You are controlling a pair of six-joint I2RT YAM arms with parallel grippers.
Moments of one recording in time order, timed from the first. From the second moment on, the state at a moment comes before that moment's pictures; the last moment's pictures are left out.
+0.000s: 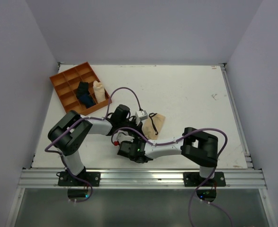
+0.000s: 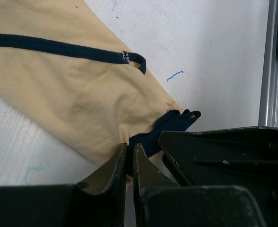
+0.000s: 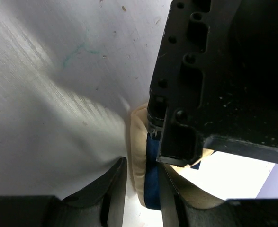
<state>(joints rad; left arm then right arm) -0.65 1.77 0.73 0.28 0.71 0.08 1.33 1.86 1.05 -0.46 0.76 0.03</state>
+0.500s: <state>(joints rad) -0.66 1.80 0.77 0.27 0.72 0.08 1.28 1.86 1.06 -0.51 0.71 0.03</state>
